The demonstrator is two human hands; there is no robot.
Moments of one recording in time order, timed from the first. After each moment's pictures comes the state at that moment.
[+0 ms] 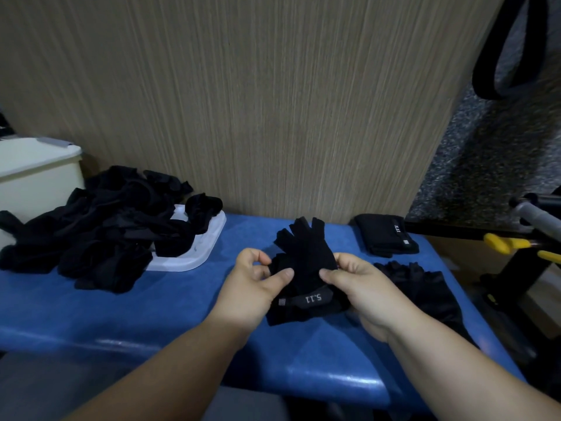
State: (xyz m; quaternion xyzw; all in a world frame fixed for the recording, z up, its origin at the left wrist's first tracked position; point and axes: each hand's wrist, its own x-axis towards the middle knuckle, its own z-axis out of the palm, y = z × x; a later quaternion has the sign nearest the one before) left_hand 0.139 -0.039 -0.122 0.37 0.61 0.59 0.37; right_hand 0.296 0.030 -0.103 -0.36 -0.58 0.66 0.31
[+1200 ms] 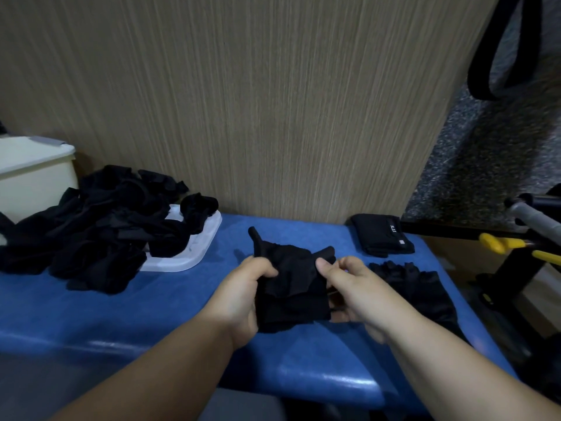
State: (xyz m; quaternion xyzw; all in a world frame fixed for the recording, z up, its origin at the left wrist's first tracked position) left_hand 0.143 -0.042 -0.106 0.23 0.49 0.59 0.60; right_hand 0.298 0.031 -0.100 -0.46 -0.61 0.59 0.26
